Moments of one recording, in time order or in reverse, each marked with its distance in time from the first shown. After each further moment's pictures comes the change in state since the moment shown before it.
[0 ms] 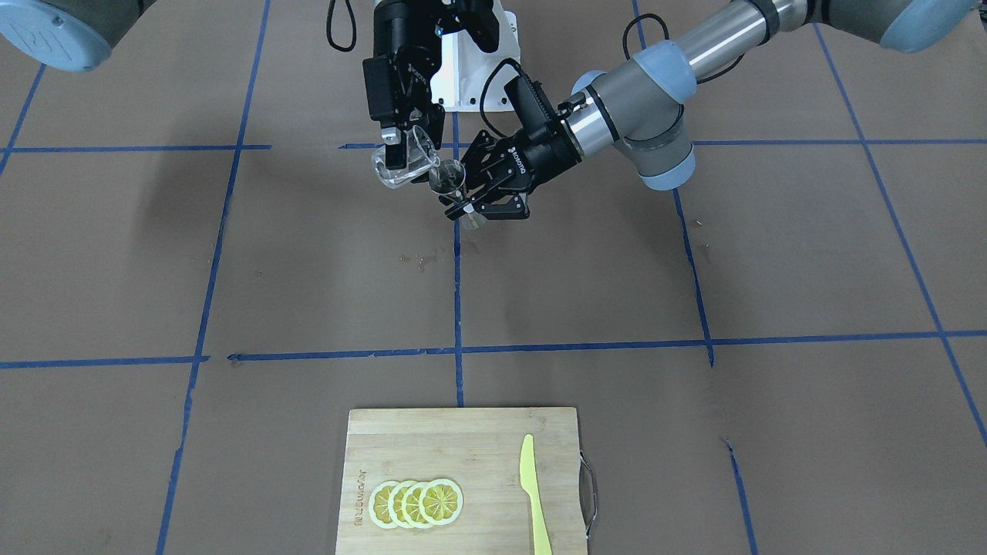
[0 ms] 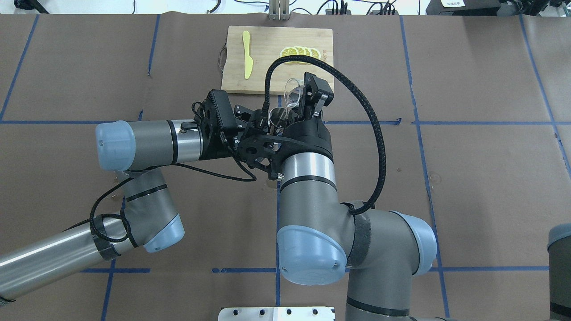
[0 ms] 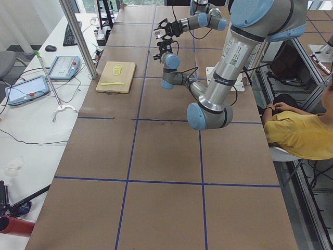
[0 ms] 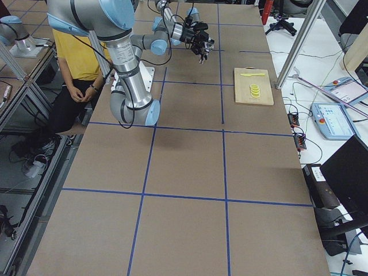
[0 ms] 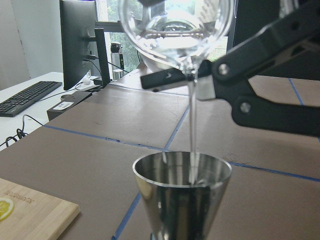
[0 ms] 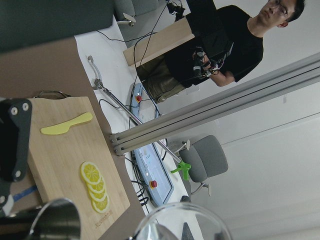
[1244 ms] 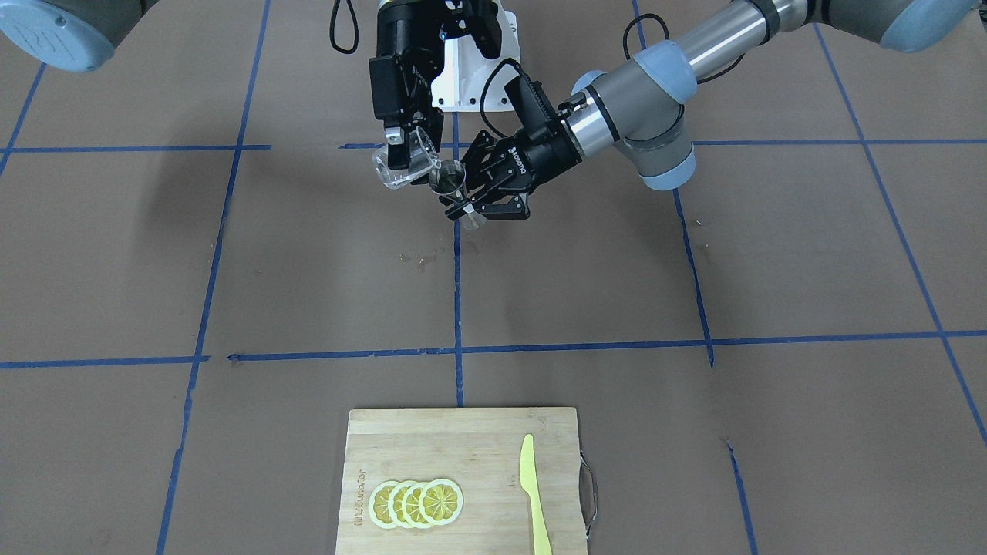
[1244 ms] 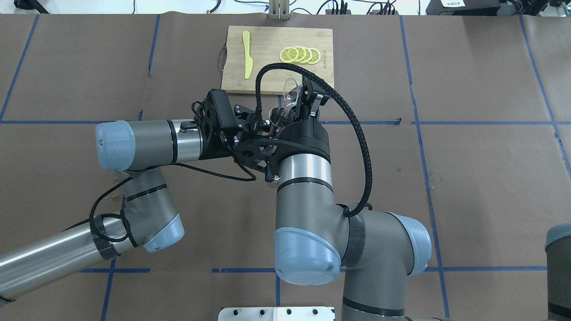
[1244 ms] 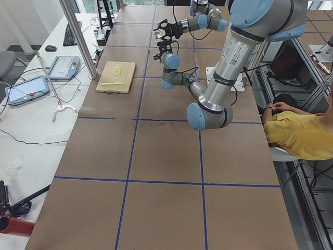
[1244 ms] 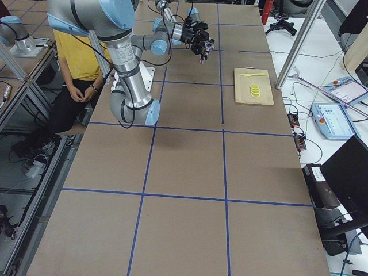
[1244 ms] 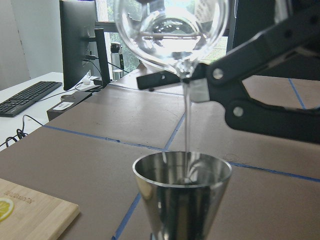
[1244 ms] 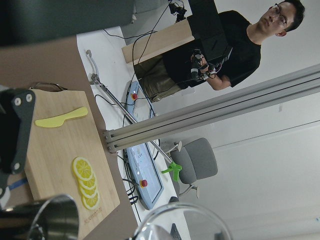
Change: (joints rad) left arm -0.001 0.000 0.000 0.000 0.000 0.000; right arm -0.005 0.006 -0.018 0.000 -0.034 -0.060
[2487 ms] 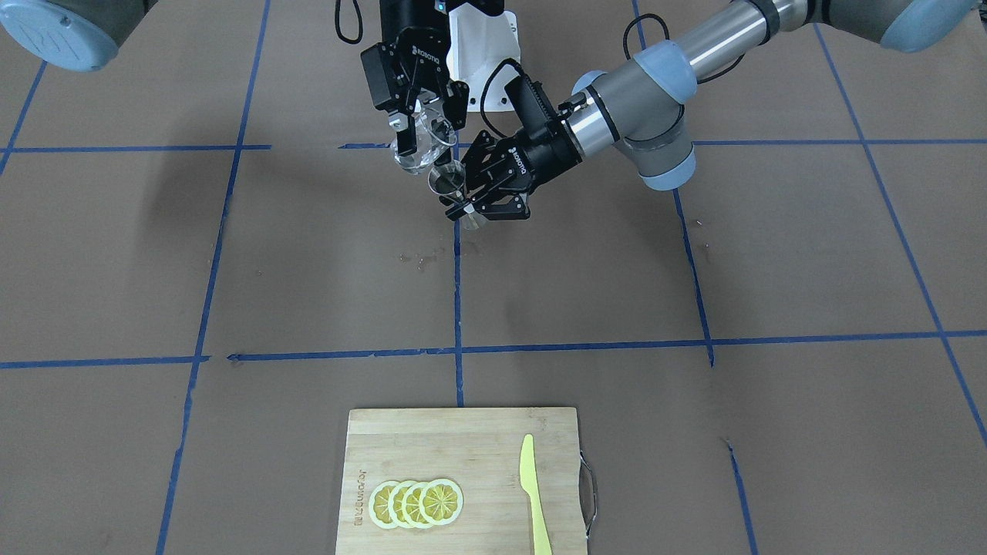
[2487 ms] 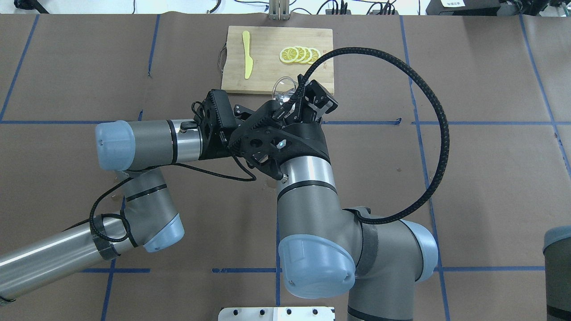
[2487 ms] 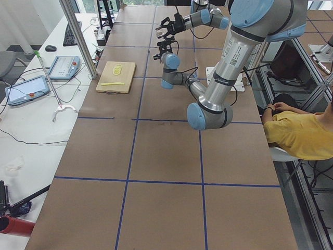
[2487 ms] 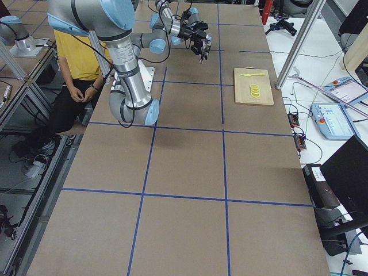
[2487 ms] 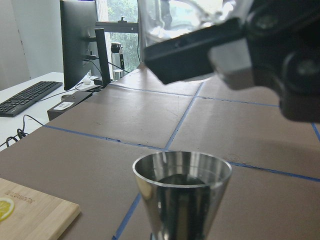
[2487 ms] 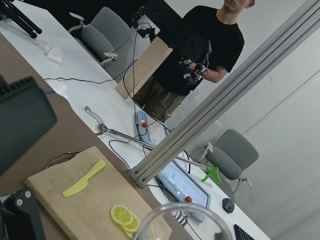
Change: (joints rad) left arm 0.000 0.000 0.000 0.000 0.000 0.000; right arm -0.013 0.002 0.056 0.094 0.070 0.337
